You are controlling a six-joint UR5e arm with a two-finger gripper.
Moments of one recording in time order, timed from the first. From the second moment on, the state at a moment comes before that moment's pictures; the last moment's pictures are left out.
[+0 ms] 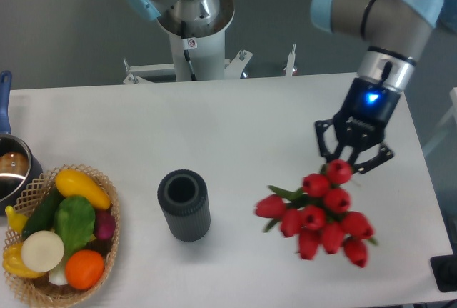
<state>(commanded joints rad) 2.77 -1.91 -1.61 -0.87 0.54 1.13</state>
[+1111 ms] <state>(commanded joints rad) 2.62 -1.87 -1.66 -0.83 0.24 1.14</state>
